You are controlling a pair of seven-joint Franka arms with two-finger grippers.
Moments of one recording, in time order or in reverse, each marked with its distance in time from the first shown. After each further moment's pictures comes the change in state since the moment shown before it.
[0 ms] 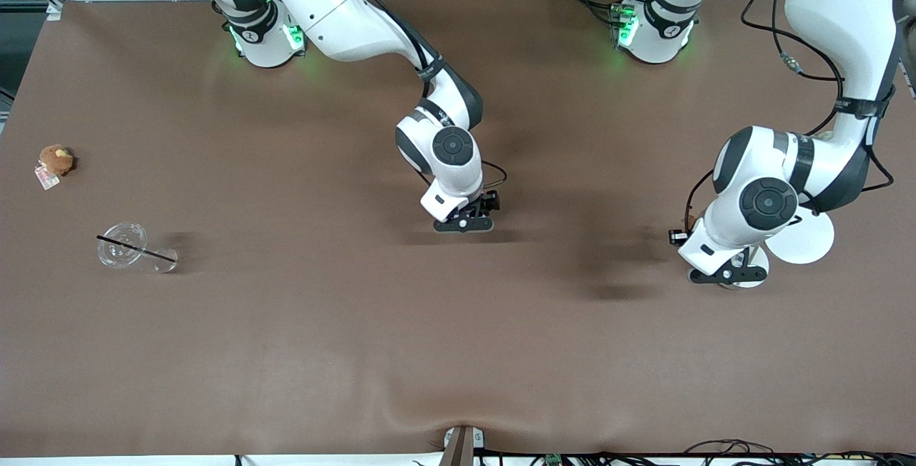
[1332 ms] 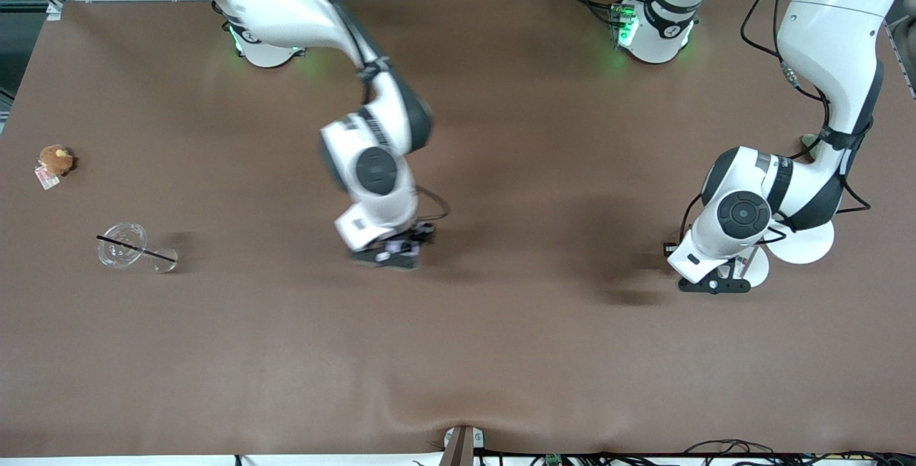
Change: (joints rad) left arm 0.016 0.104 0.004 -0.007 0.166 0.128 -0.037; right arm -0.156 -0.231 -0.156 -0.034 -0.001 -0.274 -0.085
